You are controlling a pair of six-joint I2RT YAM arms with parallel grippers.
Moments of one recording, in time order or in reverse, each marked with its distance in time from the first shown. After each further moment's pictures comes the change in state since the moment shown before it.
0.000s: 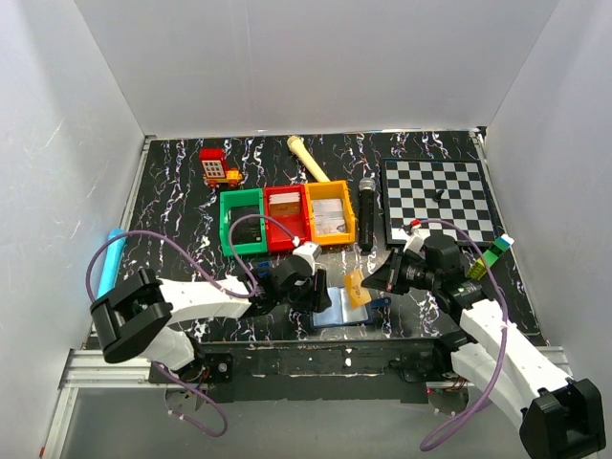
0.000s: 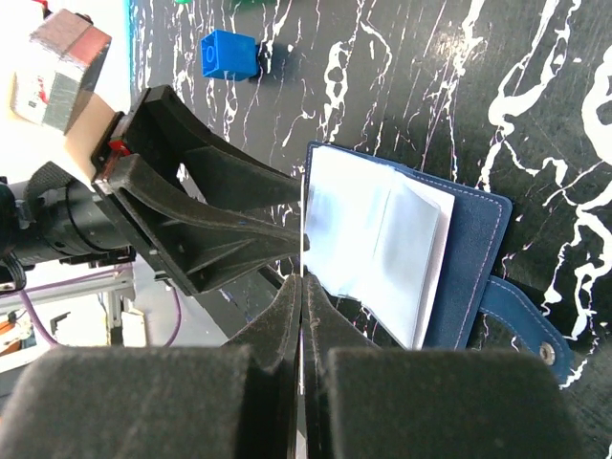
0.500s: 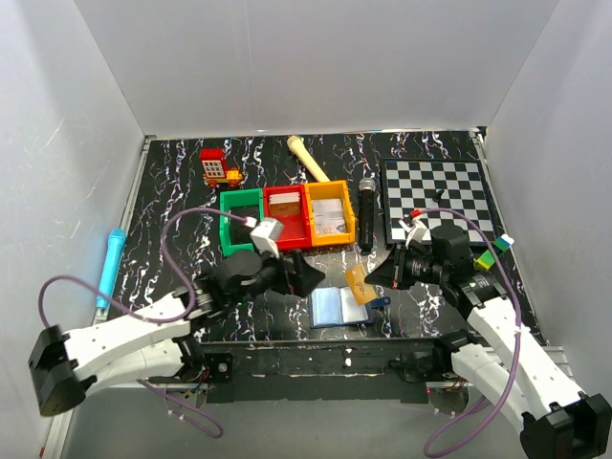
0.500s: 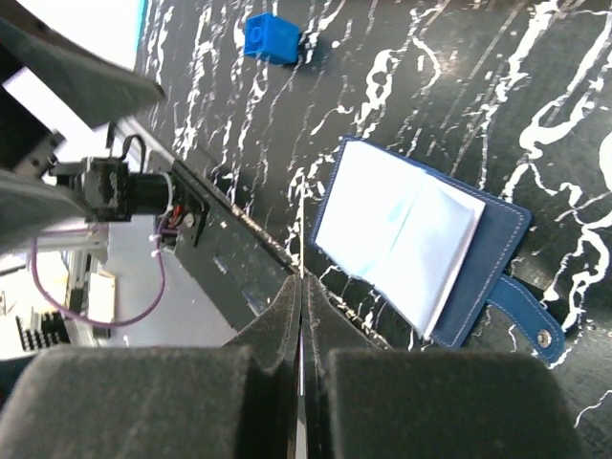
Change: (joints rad) left arm 0.018 -0.477 -0.002 -0.130 -0.118 0.041; right arm 0.000 -0.046 0.155 -0.194 -0.022 -0.158
